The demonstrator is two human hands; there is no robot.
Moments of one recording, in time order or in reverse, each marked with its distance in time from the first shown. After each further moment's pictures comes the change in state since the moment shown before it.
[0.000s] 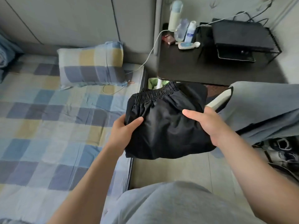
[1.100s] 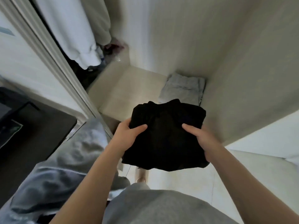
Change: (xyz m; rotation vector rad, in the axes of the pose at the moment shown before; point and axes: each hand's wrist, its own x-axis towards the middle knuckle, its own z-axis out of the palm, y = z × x) left_hand -0.003 -0.039 0.794 0.656 -1.242 0.023; right_hand -0.197 0.188 -0.574 0.817 1.172 0.051
